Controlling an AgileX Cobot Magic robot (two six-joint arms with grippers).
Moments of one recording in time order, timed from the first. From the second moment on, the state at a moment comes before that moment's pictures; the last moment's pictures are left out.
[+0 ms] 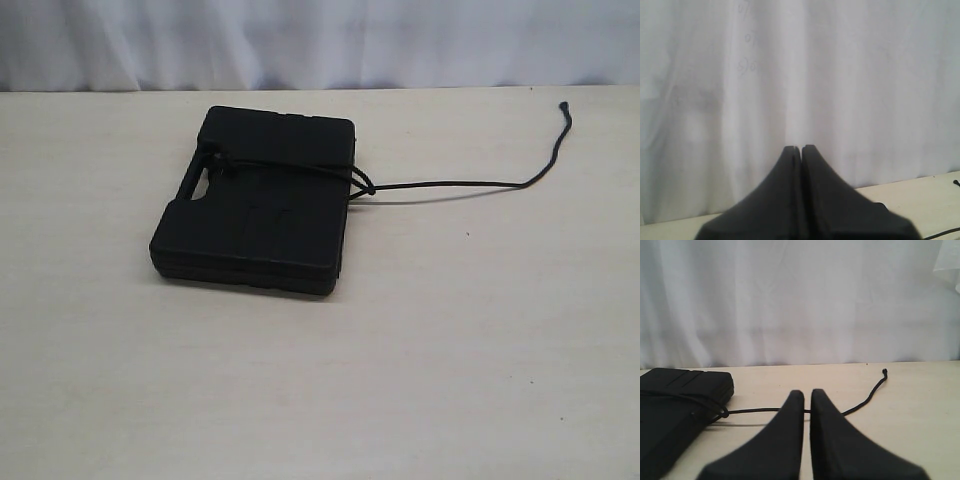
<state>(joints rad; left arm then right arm) 0.07 0.21 -0.38 -1.05 0.18 0.97 0.03 0.00 0.00 0.07 0.10 0.00</state>
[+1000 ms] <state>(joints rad) 0.08 0.00 0.00 -0.96 0.07 1.13 0.03 0.00 0.00 0.07 0.10 0.00</state>
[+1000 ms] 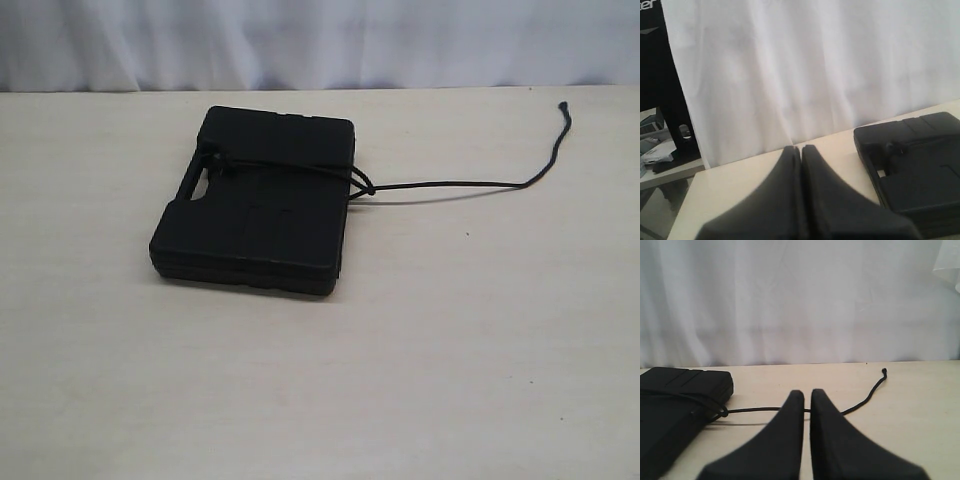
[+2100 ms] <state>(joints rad) 0.08 0.00 0.00 -0.16 0.16 0.16 0.03 0.00 0.00 0.07 0.10 0.00</state>
